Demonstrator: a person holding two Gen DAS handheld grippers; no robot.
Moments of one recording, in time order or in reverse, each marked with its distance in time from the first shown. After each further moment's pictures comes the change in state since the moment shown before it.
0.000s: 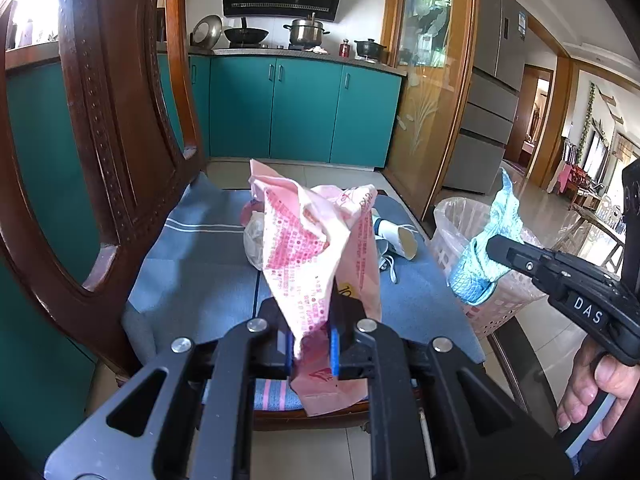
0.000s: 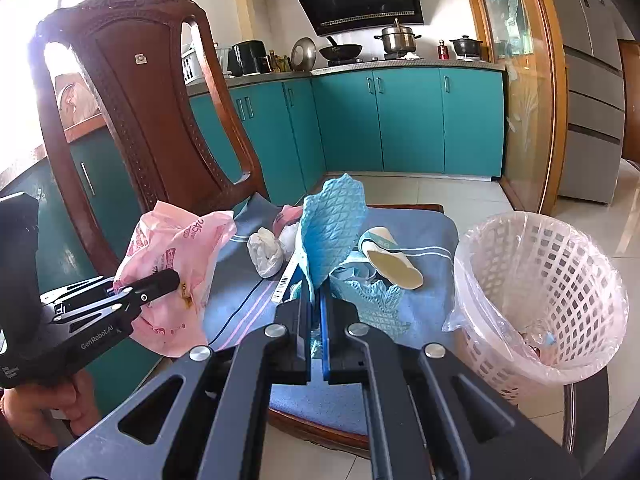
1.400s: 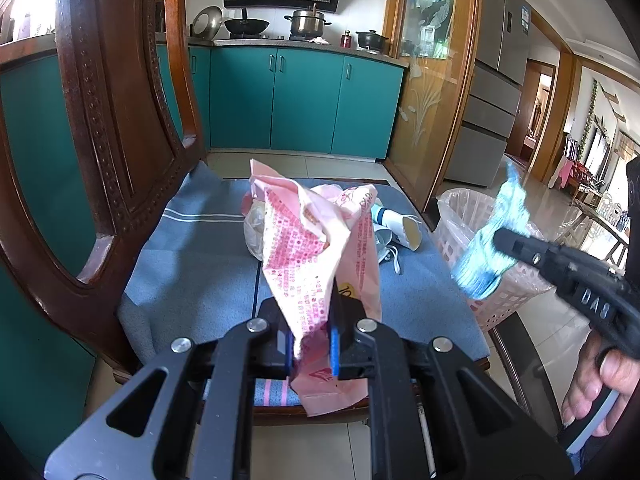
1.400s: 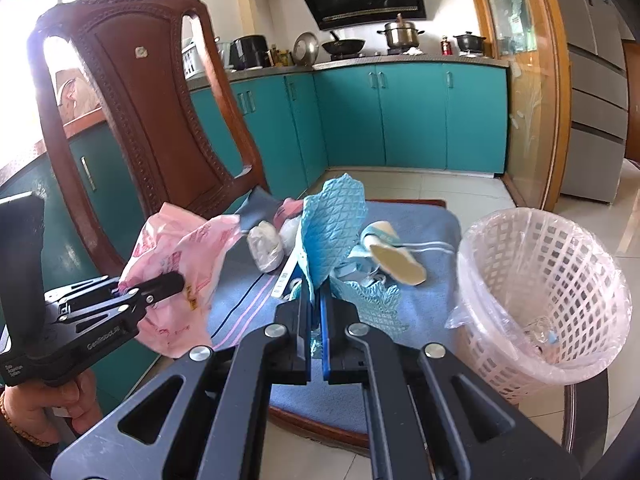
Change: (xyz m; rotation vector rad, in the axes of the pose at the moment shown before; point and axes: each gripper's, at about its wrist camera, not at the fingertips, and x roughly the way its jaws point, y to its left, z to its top) left arm 0.005 0.002 0.000 -0.007 0.026 0.002; right arm 0.001 -0.004 -0.001 -0.003 0.009 -0.001
